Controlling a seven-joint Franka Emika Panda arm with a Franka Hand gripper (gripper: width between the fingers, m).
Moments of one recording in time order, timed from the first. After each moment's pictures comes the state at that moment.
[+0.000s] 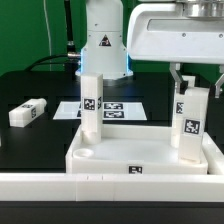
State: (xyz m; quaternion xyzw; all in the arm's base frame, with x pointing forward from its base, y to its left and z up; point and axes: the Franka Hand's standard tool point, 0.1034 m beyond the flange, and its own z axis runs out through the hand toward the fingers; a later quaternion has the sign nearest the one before) arm 0.615 0.097 0.128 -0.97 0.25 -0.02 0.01
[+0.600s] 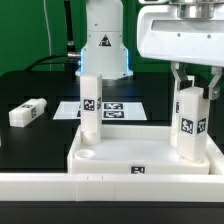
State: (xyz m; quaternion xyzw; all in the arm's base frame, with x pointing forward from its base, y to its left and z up) arm 0.614 0.096 0.127 -0.87 0.49 -0.01 0.03
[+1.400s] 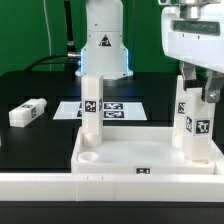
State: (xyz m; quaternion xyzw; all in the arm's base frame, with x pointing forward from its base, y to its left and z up) arm 0.616 0.099 0.126 -0.77 0.64 -0.01 0.04
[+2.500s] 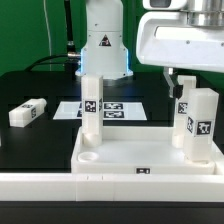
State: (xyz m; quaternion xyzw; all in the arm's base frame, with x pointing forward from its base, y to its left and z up) arm 0.612 0.107 0.119 -0.96 0.29 -0.02 0.01
